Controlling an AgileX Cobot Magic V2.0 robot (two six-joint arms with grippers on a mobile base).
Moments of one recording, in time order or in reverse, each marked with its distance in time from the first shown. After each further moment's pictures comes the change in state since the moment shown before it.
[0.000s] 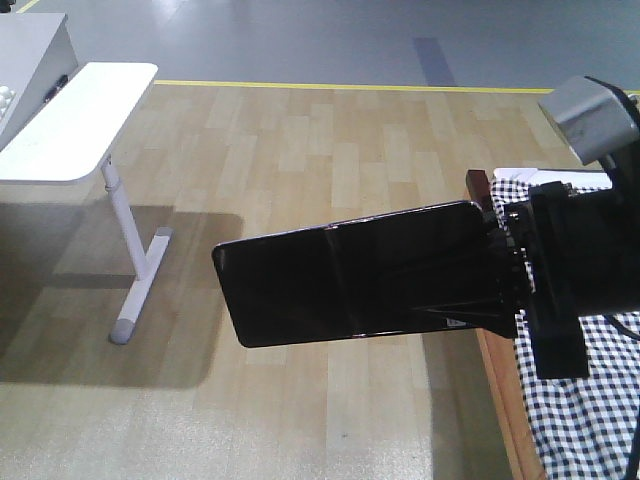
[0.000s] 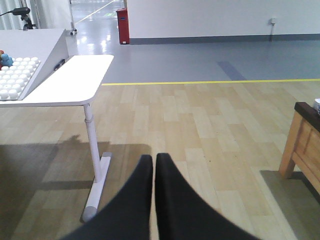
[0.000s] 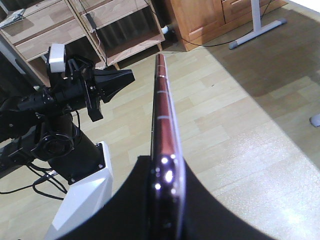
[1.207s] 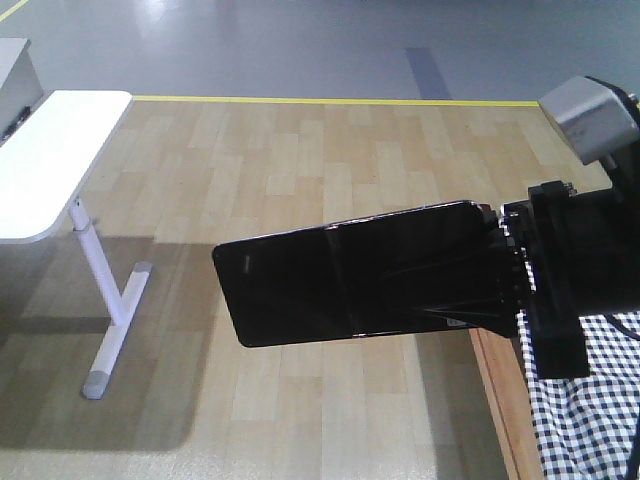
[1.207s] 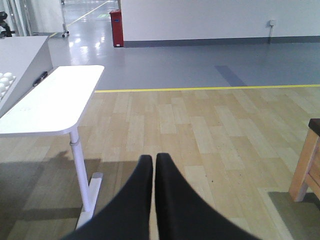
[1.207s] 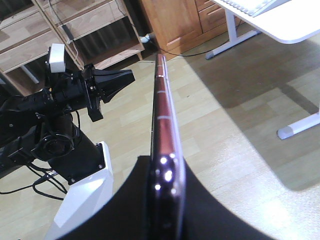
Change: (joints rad) left arm 0.000 0.000 0.000 0.000 0.000 0.000; right arm 0.000 0.000 0.000 0.000 0.000 0.000
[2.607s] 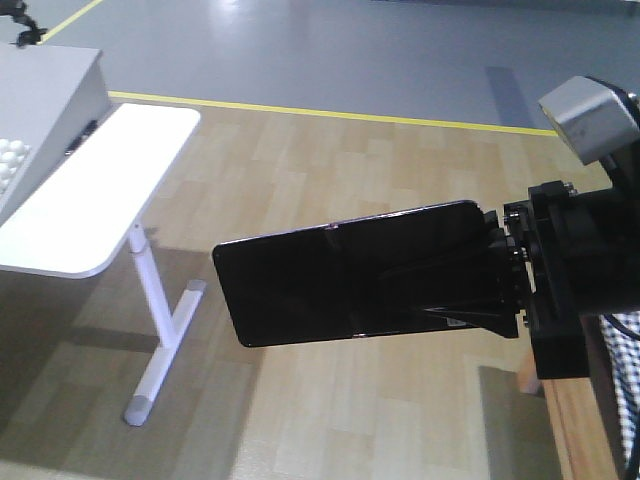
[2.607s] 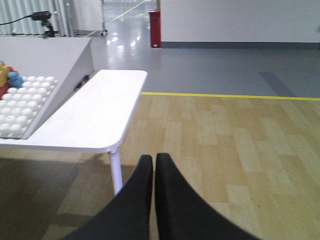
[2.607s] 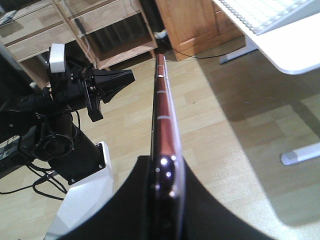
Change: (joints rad) left arm 0.000 0.000 0.000 0.000 0.000 0.000; right arm 0.000 0.000 0.000 0.000 0.000 0.000
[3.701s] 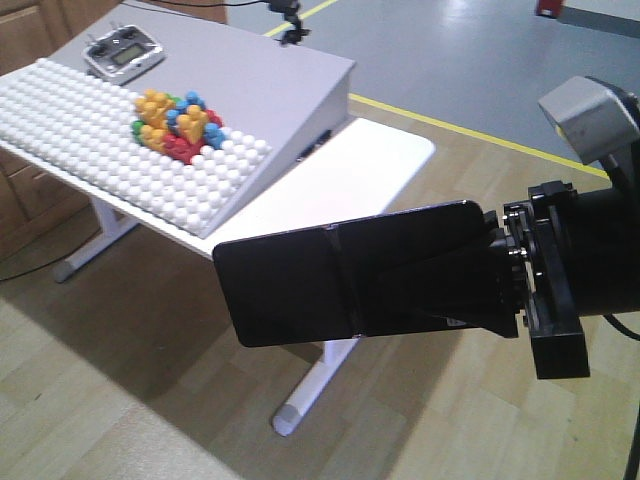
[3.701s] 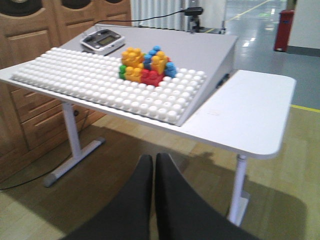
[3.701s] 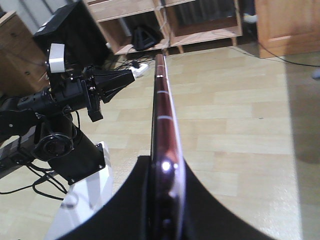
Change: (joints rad) left arm 0.000 0.000 0.000 0.000 0.000 0.000; right arm 0.000 0.000 0.000 0.000 0.000 0.000
